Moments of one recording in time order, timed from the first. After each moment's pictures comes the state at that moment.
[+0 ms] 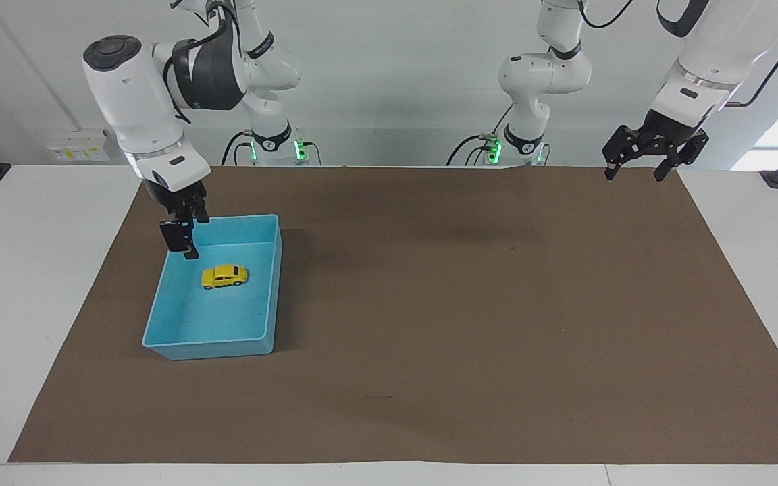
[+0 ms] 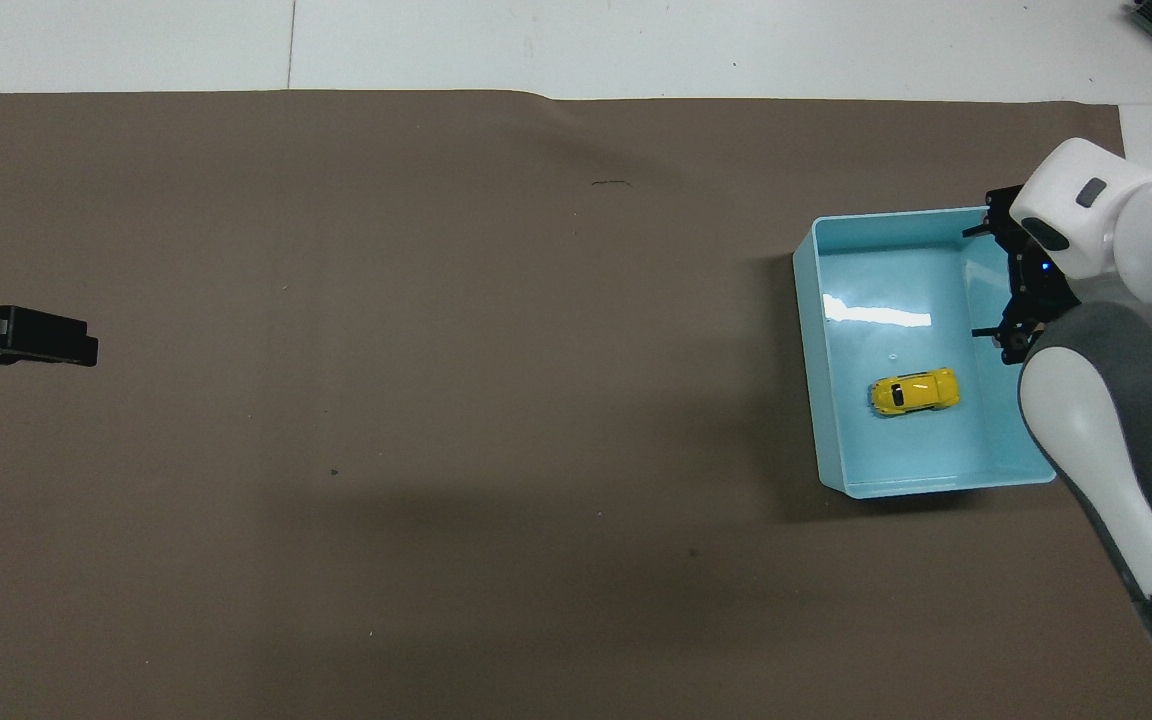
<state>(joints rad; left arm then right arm) -0.01 -0.09 -0.05 -1.66 -0.04 1.60 0.00 -0.03 0.01 0.02 -1.81 0.00 1.98 -1.63</state>
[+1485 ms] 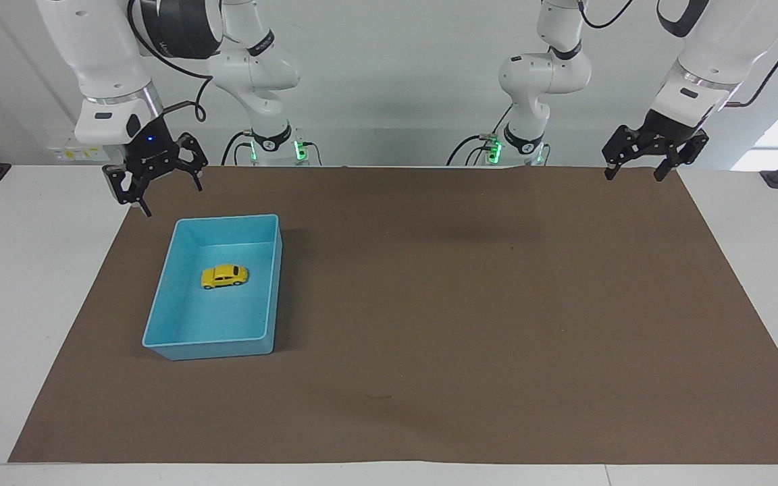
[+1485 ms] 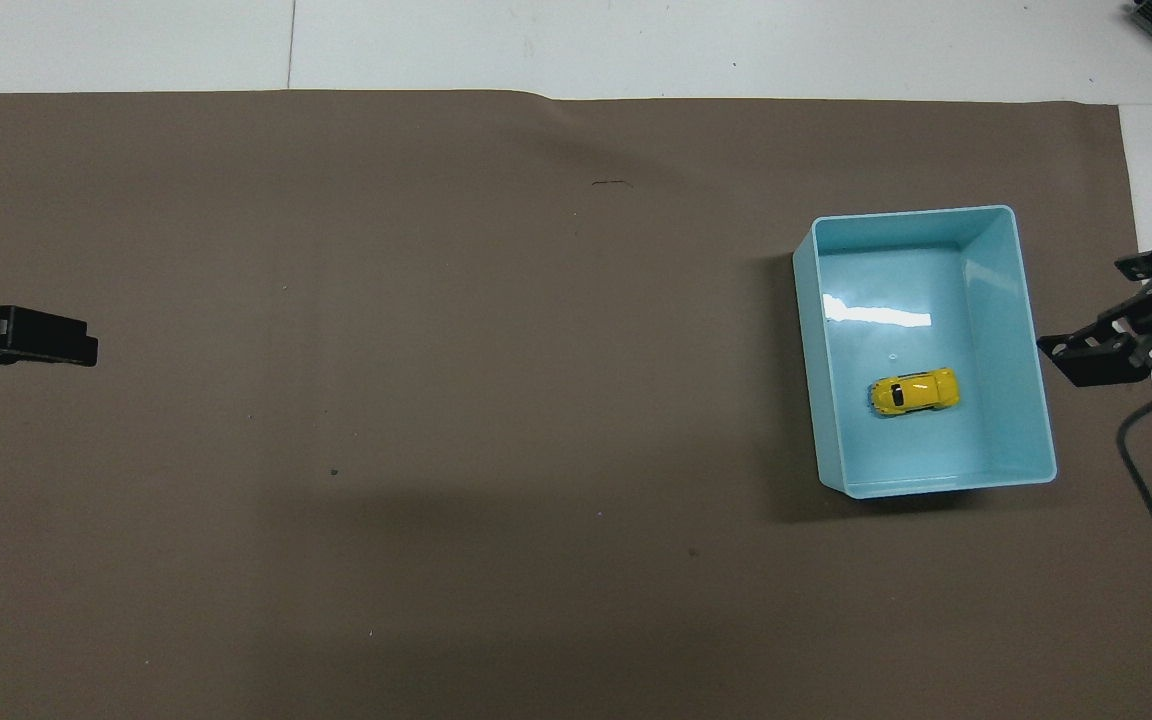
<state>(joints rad) -0.01 -0.09 -0.05 -1.66 -0.04 1.59 0.00 0.01 -0.06 -0.04 -1.72 0.00 1.78 -0.76</state>
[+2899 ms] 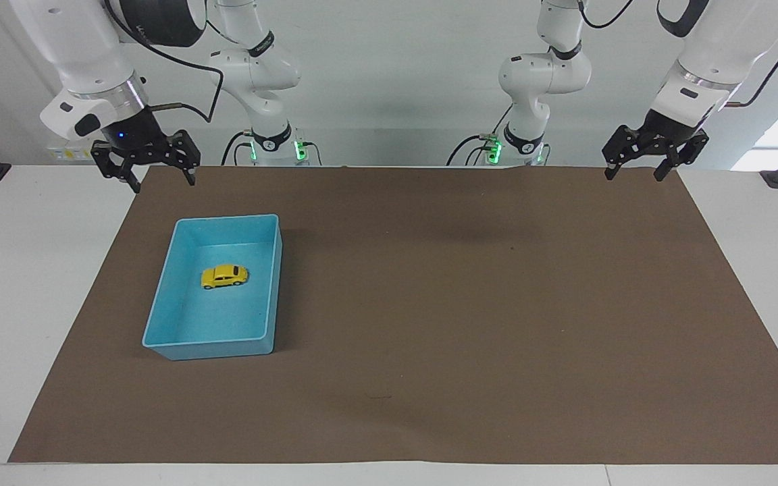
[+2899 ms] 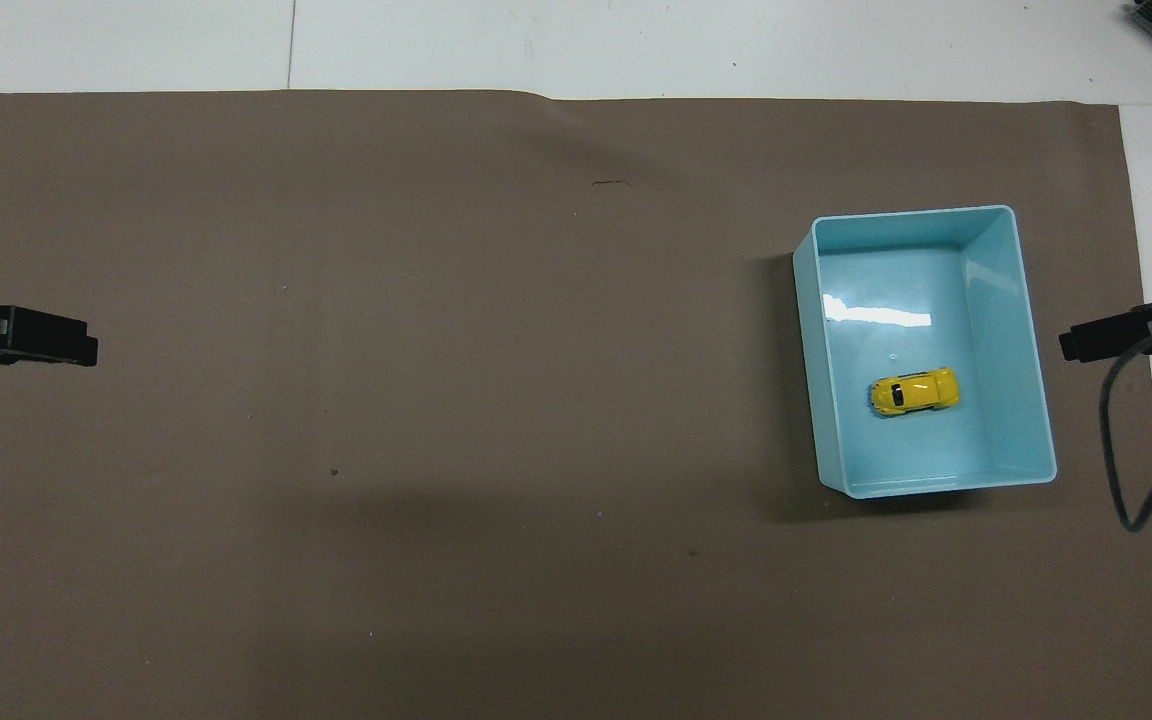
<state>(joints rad) -0.01 -0.09 -0.05 -1.66 -0.04 1.59 0.00 0.03 -0.03 -0.09 -1.62 0.00 1.61 -0.22</state>
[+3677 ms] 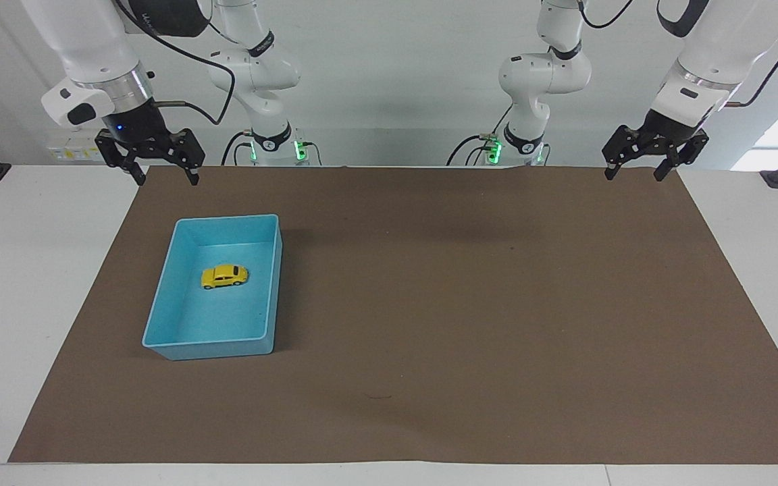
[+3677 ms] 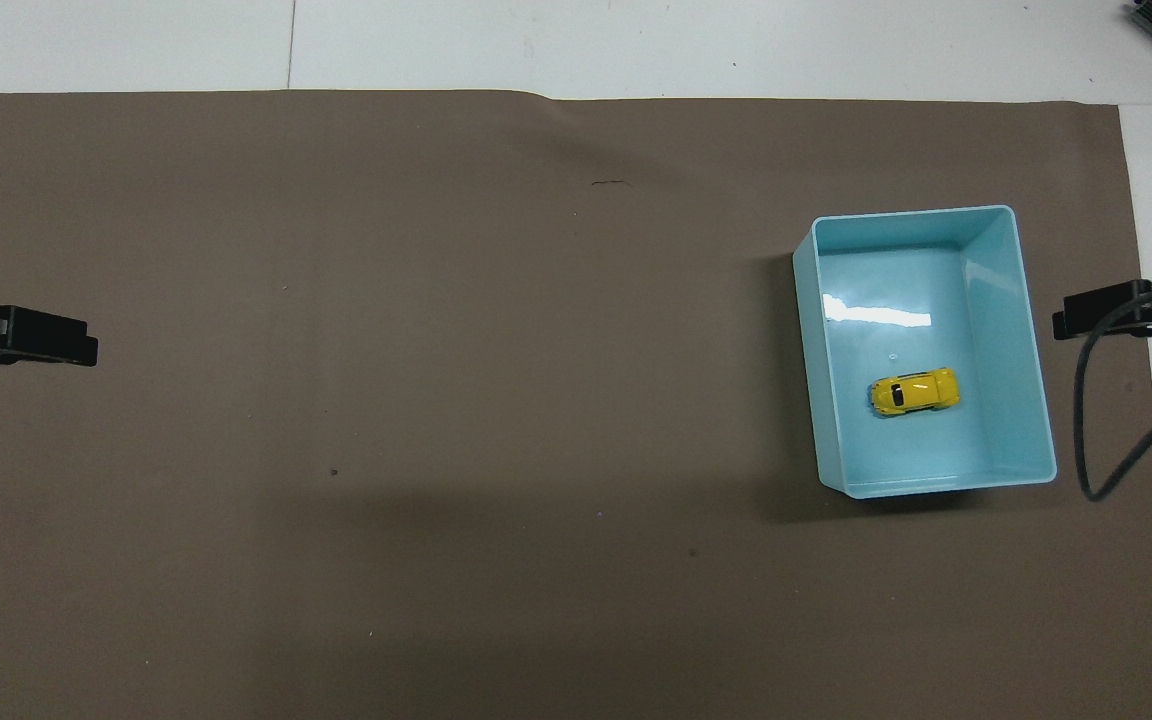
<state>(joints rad) -0.01 -0.09 -0.05 -1.66 -0.04 1.59 0.00 0.04 -0.03 -0.08 -1.59 0.00 1.60 -0.02</state>
